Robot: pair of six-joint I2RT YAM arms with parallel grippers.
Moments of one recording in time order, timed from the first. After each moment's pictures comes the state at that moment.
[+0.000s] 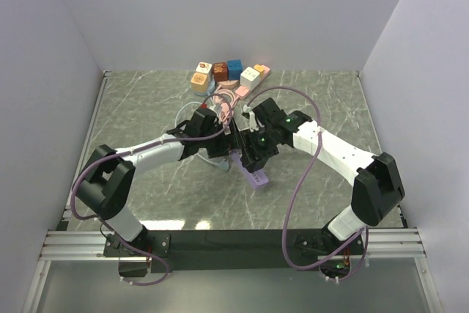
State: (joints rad) left arm -0.64 1.61 0.96 -0.07 0.26 -0.88; right arm 0.66 1.55 1.23 -0.79 -0.24 0.25
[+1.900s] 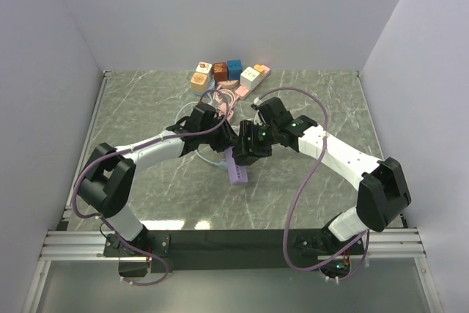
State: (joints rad) left arm -0.63 1.64 1.04 -0.10 0.26 -1.01; right arm 0.63 1.49 1.16 -0.59 -0.33 0.61
